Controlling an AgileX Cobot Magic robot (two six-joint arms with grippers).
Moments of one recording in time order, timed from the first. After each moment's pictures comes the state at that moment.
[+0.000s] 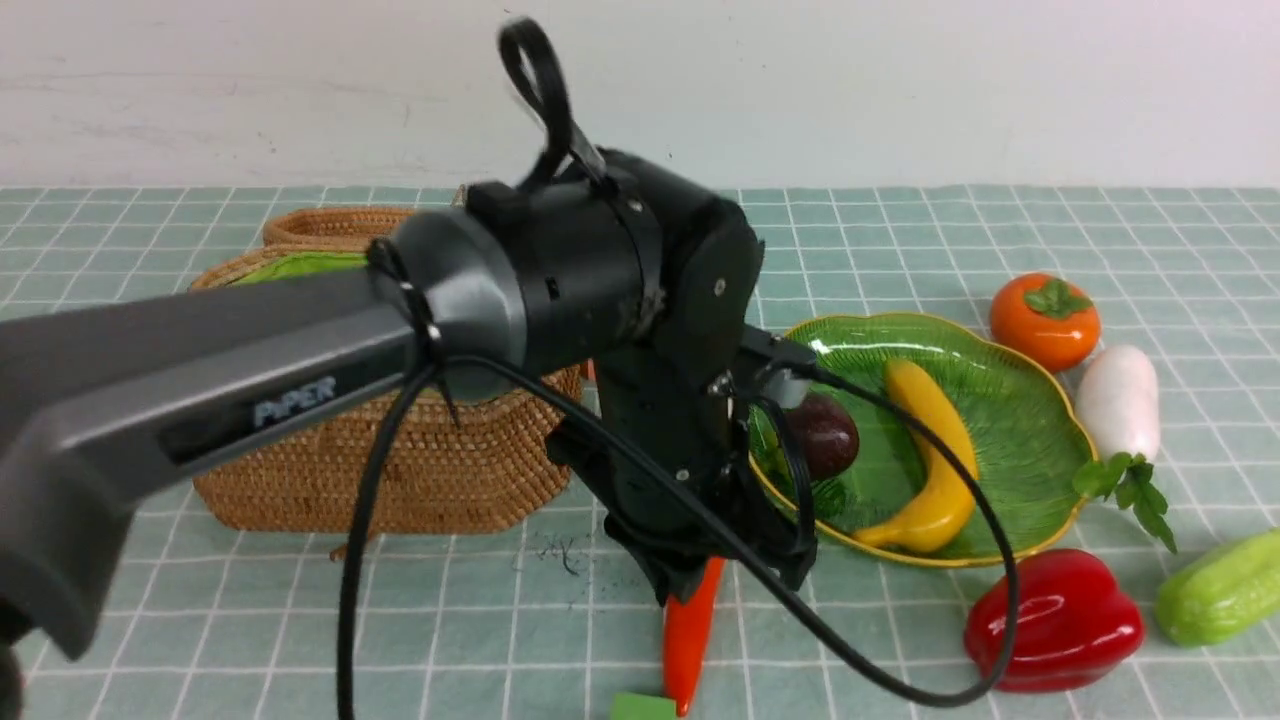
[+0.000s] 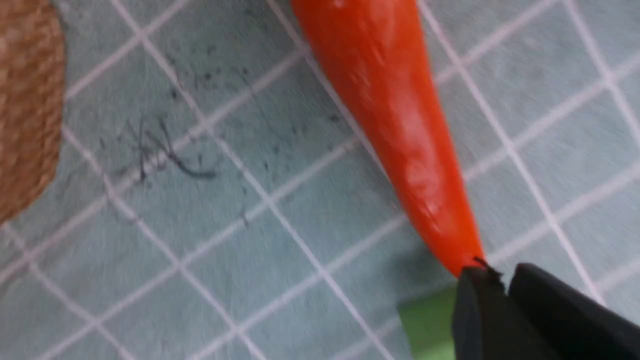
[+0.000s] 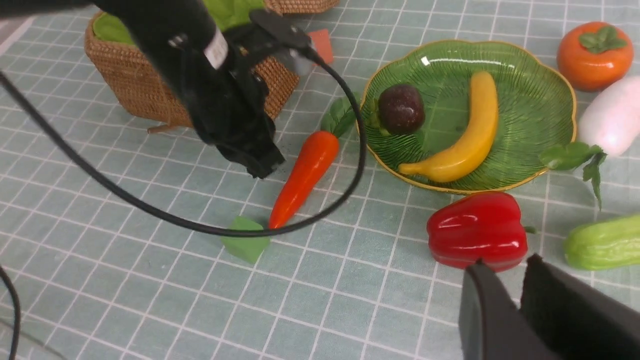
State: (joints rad) right arm 0.17 0.42 -1.03 0.30 1.21 -0.07; left arm -0.75 1.97 -1.62 0.00 1.09 -0.18
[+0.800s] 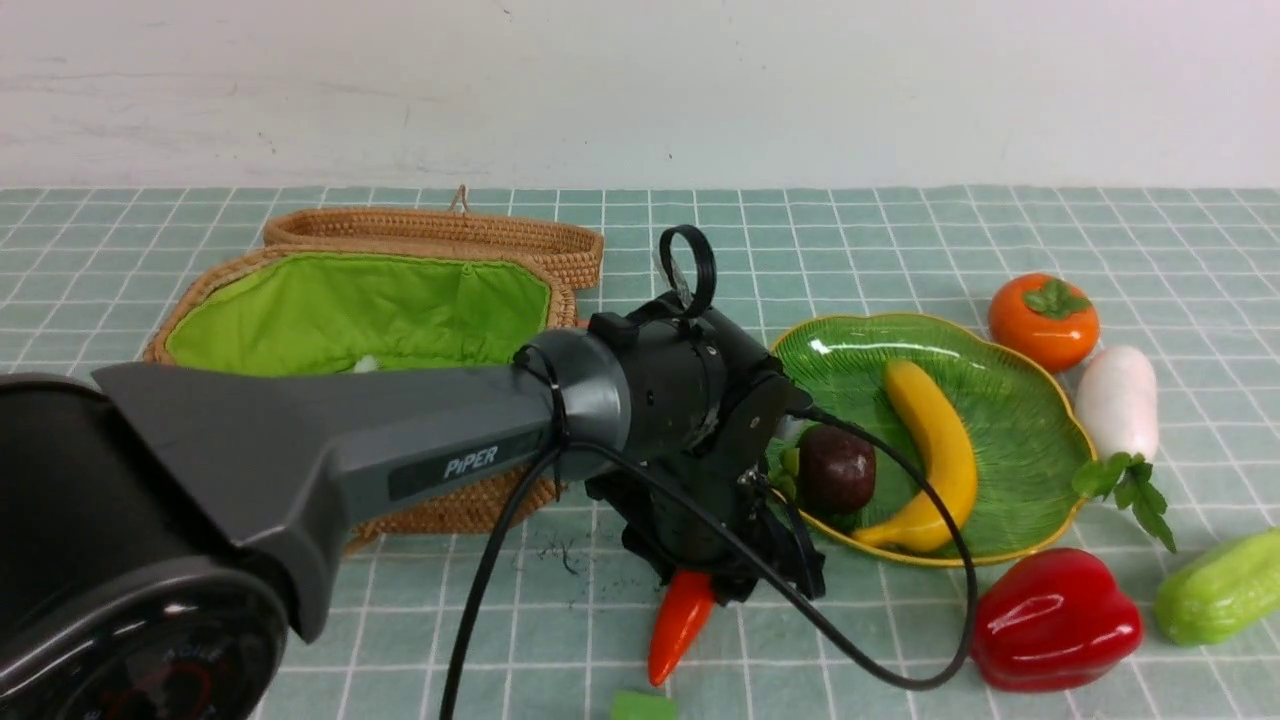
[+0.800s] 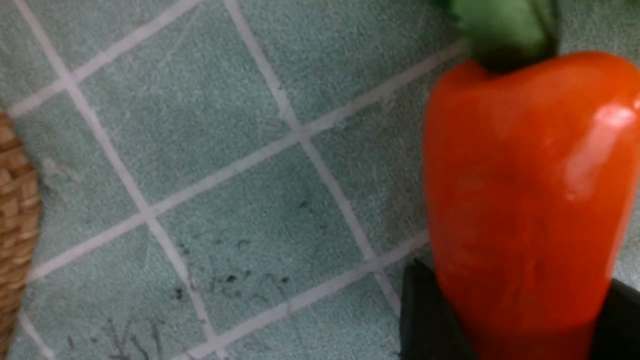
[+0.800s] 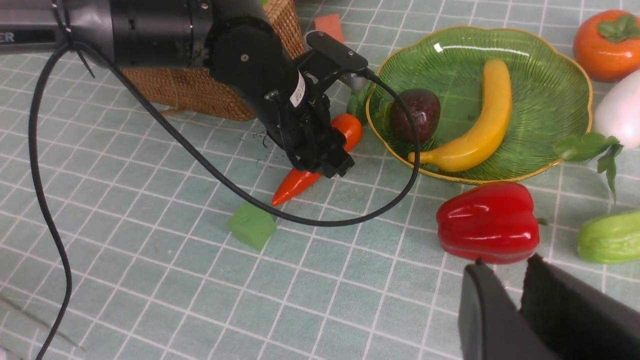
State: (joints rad) right arm 0.17 0.42 -1.01 0.32 1.21 -0.10; left arm -0.75 2.17 -1.63 0.15 0.84 -0.39
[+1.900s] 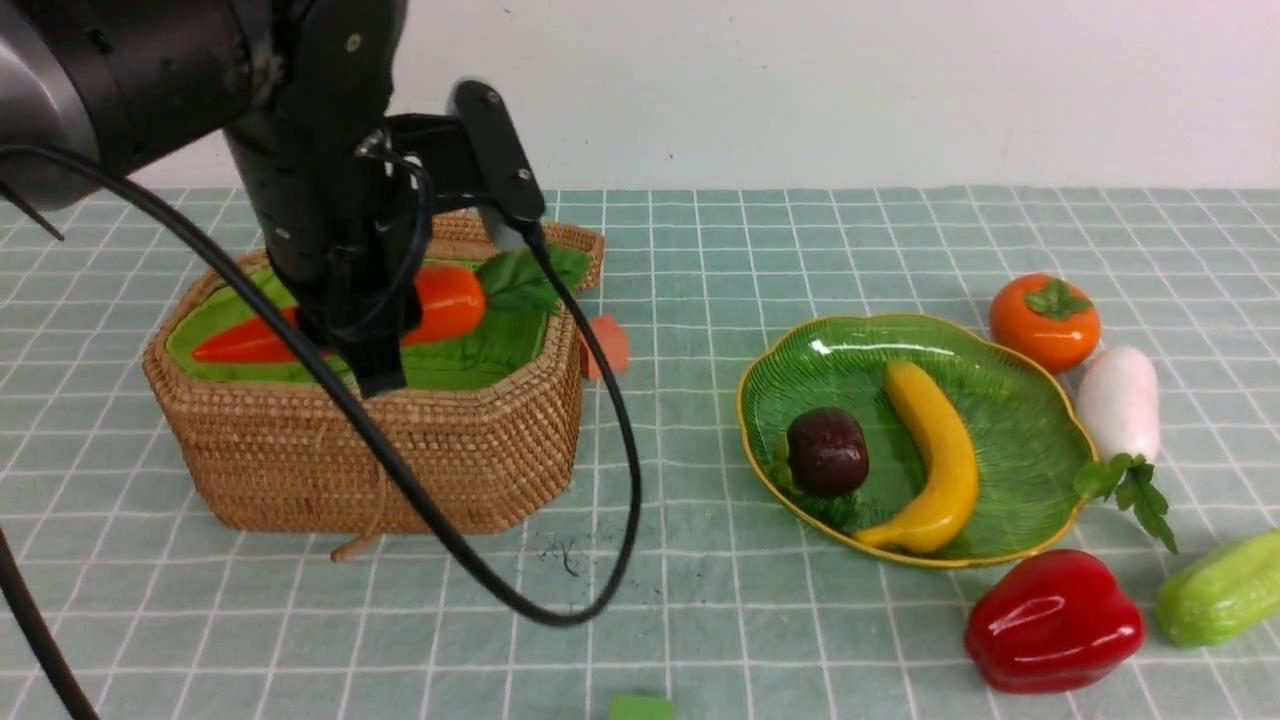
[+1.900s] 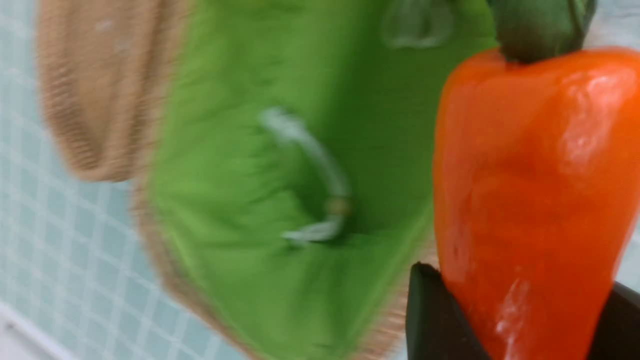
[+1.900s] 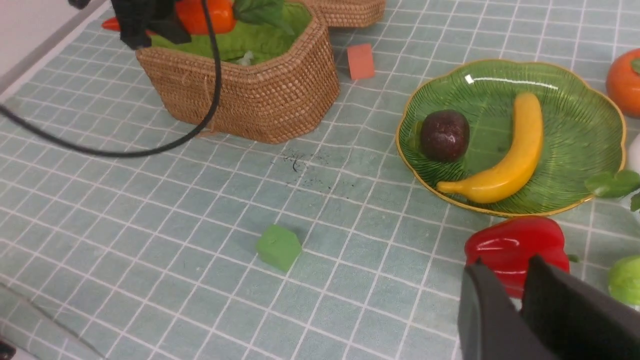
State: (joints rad) right arm 0.17 0.42 -1.01 0.39 1.17 -0.15; left arm -0.43 1.73 -1.62 0.33 1.13 0.63
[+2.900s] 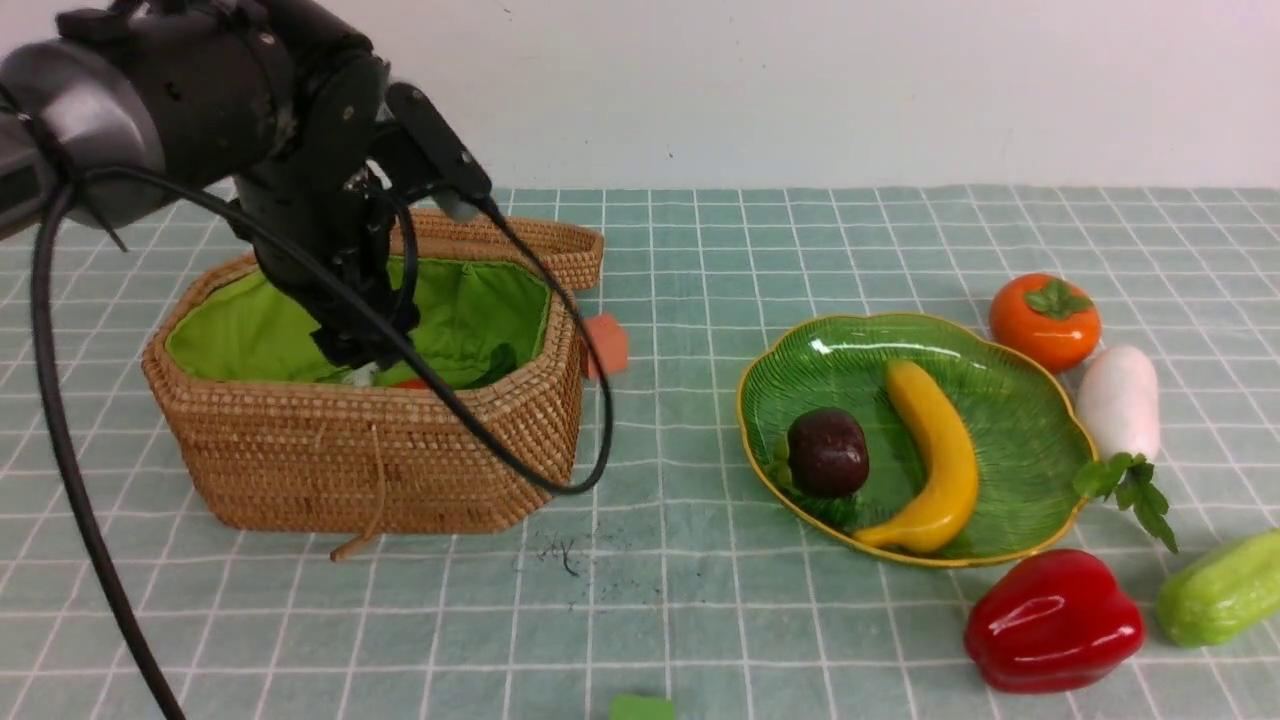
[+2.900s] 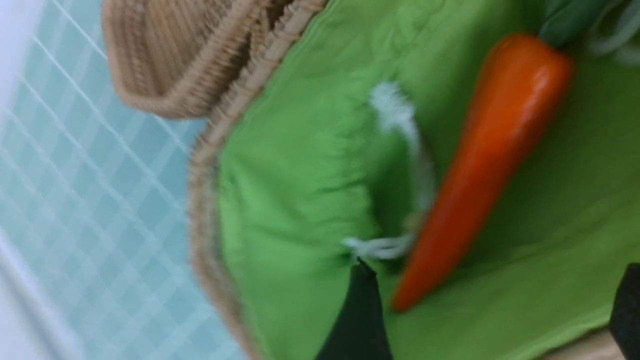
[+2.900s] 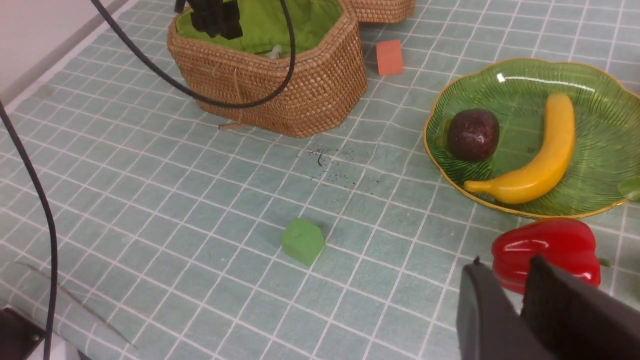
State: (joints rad) right arm 0.17 0.42 -1.00 0.44 1.18 -0.16; left arm -0.36 1.81 -1.61 0.36 1.00 0.29
